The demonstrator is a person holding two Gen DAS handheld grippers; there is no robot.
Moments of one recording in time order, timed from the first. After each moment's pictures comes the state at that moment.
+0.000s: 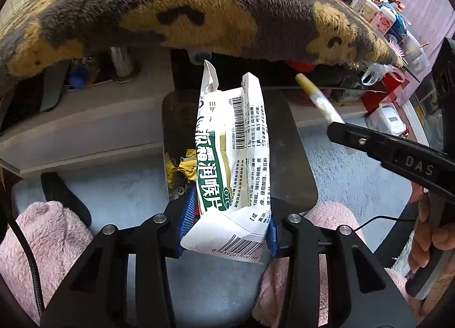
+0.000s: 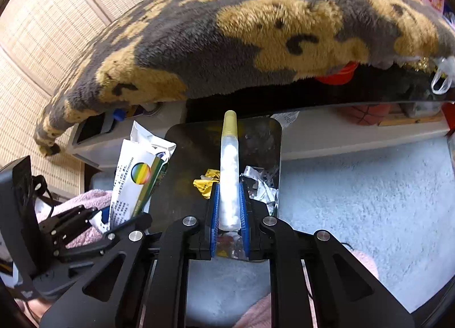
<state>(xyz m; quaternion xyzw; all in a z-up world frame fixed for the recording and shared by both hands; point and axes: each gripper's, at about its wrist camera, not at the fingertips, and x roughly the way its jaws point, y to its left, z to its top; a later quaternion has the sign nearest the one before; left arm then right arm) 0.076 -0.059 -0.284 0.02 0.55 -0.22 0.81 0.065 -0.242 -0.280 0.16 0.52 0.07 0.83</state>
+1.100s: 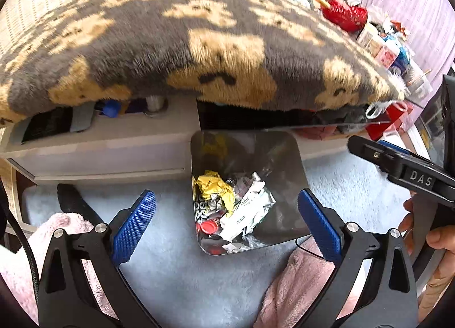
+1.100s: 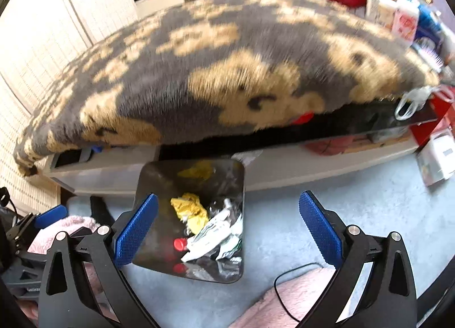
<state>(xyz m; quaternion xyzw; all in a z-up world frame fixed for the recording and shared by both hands) 0.080 -0.030 -0.230 -0.01 0.49 -0.18 0.85 0.062 -0.263 -0.228 0.12 0.46 -0.02 0.88</state>
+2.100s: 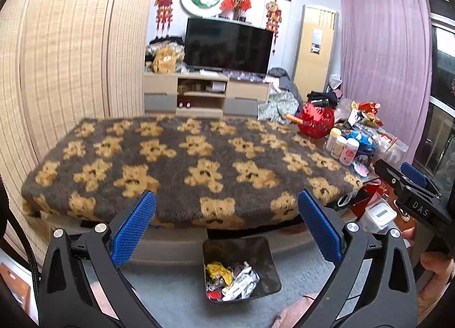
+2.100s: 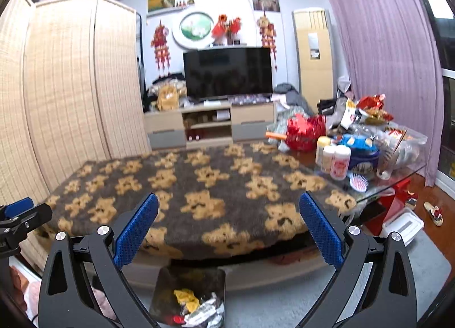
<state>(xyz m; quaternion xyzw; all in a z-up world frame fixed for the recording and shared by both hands) -0.014 -0.007 -0.011 -0.02 0.24 -0.17 0.96 -0.058 -0.270 -0.024 0.07 0.17 -0.08 0.98</state>
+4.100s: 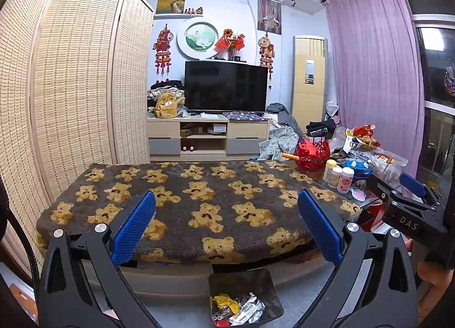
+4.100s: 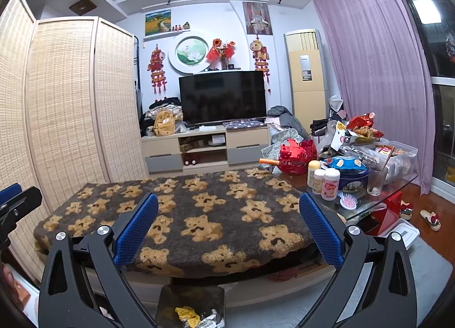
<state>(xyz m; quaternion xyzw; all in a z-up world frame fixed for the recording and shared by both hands) -0.053 -0.020 0.033 0.00 0.14 -0.15 0.98 -0.087 -0.264 0.001 0.07 0.11 -0.10 0.99</state>
